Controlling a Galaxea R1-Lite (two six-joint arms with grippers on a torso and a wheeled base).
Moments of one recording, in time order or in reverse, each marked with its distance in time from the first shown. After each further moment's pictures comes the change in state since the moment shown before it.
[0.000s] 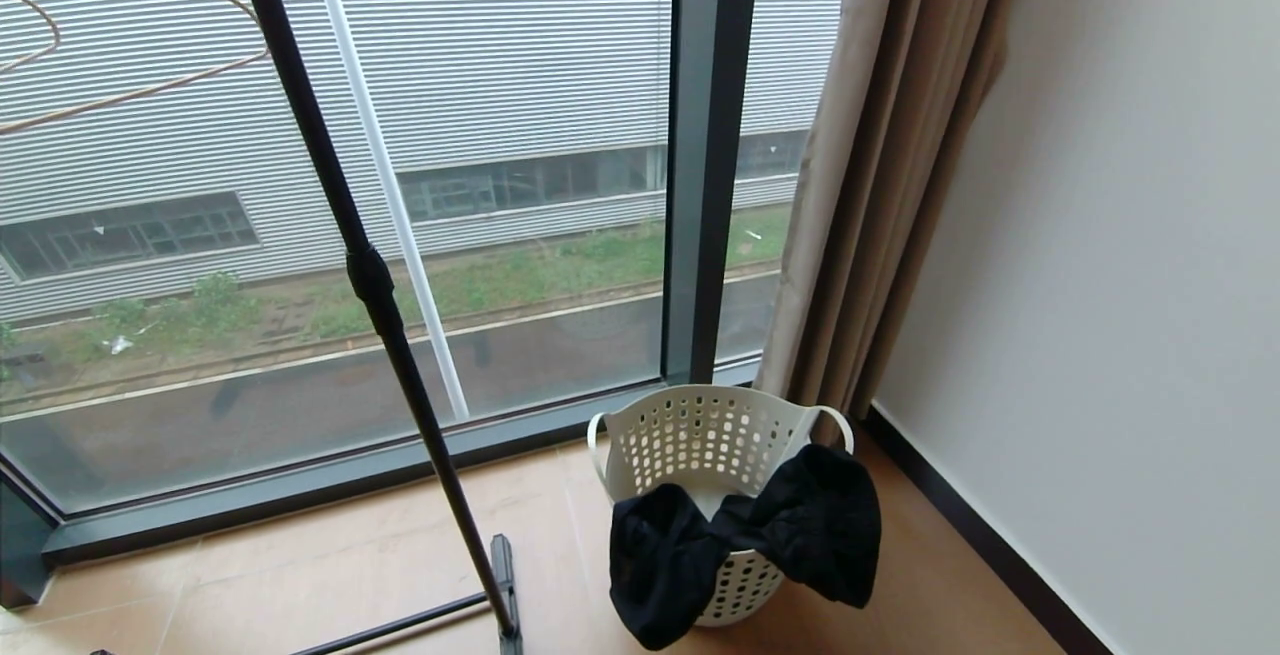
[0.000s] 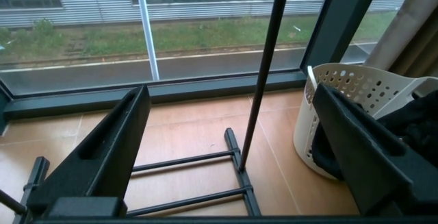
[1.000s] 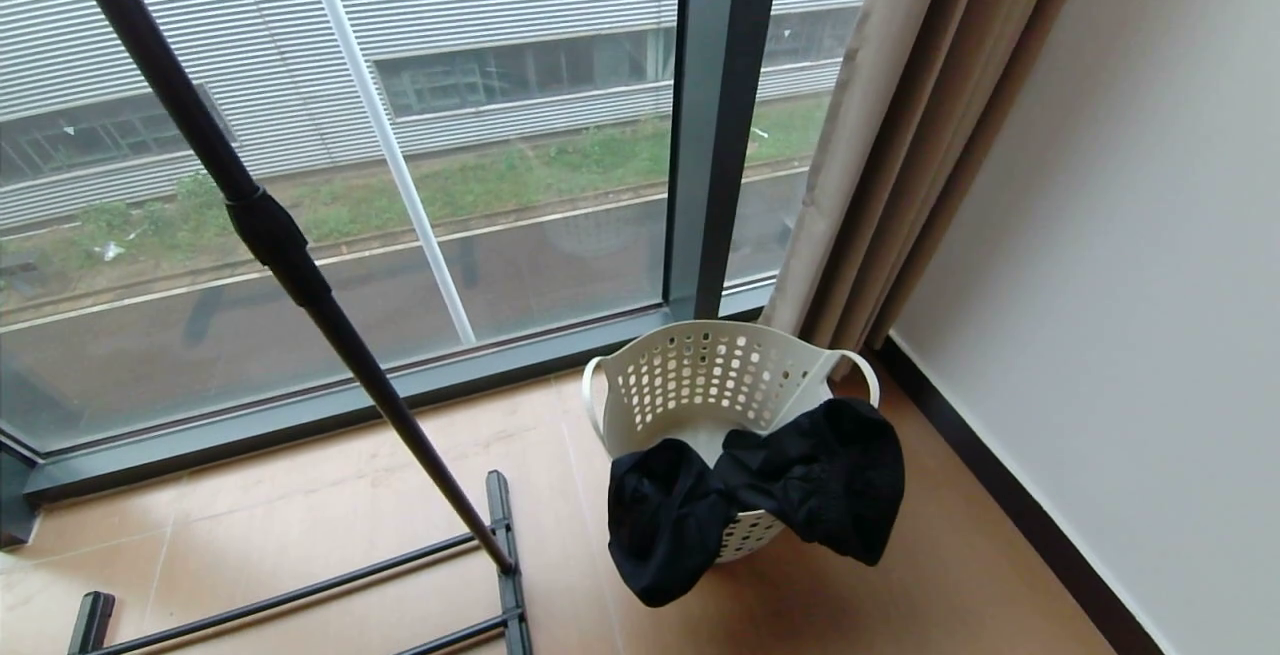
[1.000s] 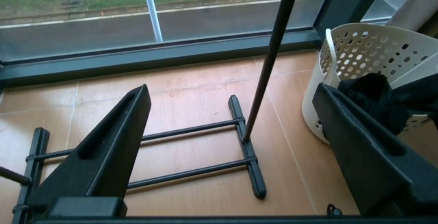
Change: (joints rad) left arm -0.001 0.000 0.001 0.000 0.000 0.000; right arm 0.000 0.000 -0.001 0.002 0.001 0.000
